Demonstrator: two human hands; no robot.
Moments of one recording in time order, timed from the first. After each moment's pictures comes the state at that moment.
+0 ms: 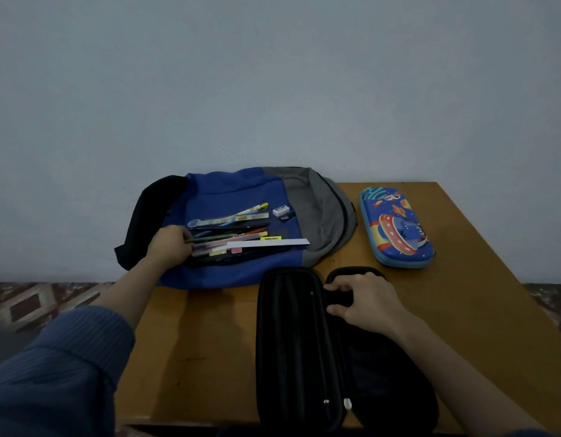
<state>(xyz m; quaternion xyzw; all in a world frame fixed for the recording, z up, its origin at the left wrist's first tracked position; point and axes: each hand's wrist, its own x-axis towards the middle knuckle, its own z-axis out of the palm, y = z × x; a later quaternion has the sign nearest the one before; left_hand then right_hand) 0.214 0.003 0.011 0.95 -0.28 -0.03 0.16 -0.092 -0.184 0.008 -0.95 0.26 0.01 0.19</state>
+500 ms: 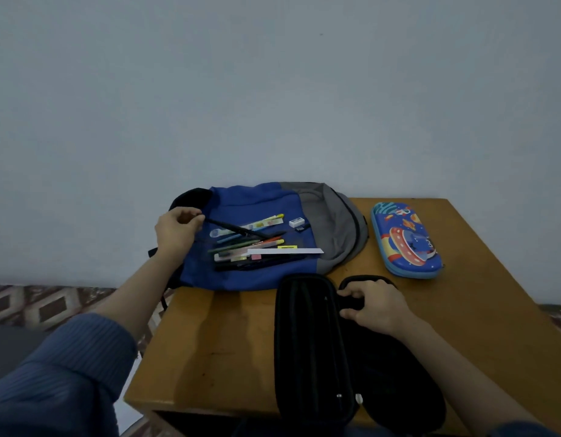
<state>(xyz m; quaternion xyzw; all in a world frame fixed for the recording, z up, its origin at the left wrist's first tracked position) 0.197 0.021 0.054 0.80 -0.16 0.03 0.58 -0.093 -0.181 0.013 -0.94 0.27 0.03 0.20</state>
